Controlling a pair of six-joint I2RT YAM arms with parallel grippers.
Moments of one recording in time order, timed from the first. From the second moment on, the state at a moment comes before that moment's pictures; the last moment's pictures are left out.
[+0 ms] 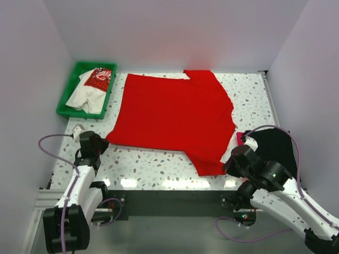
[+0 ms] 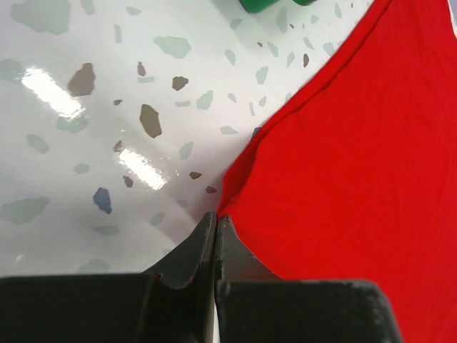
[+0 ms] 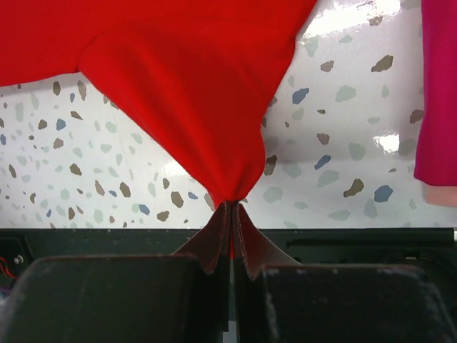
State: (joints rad) left arm 0.12 0.86 0.26 -0.03 -0.10 -0.81; right arm 0.77 0.52 0.67 -1.11 0.29 1.00
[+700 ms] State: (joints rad) left arm 0.11 1.01 0.46 -0.16 -0.09 -0.81; right arm 0.77 0.91 0.95 -1.06 0.36 0.85
